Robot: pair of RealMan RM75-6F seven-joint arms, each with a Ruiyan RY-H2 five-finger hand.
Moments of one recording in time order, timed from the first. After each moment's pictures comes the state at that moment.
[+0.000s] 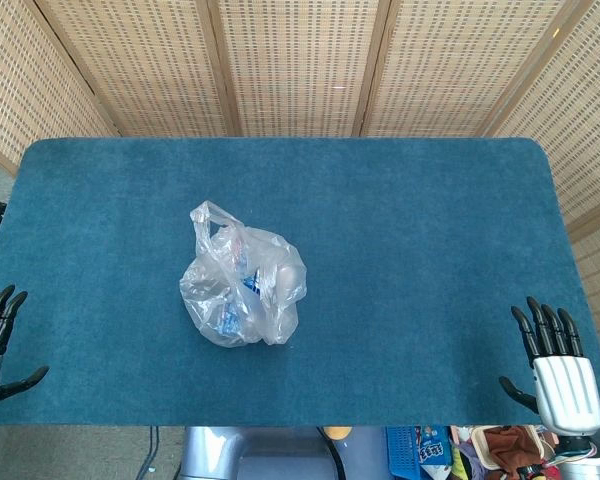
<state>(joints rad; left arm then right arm) 0.00 -1.09 0.01 -1.68 1.59 1.58 0.07 -0.02 -1.17 0.03 -1.74 -1.66 1.62 -0.27</state>
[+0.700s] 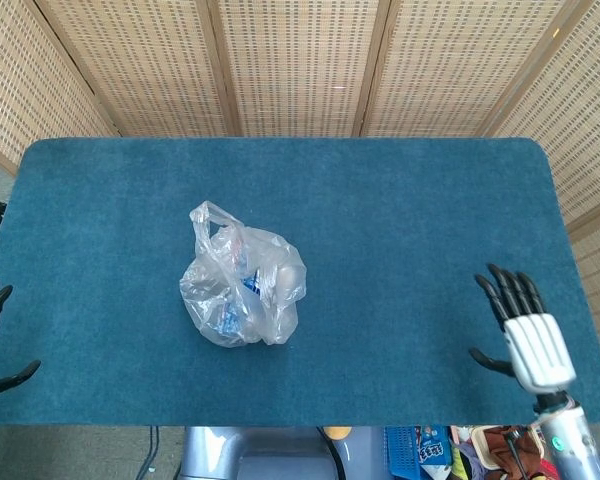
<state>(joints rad) 0.00 -1.07 -0.02 -1.72 1.54 1.59 0.06 0.18 -1.09 0.13 -1.81 -1.64 1.42 -0.08</state>
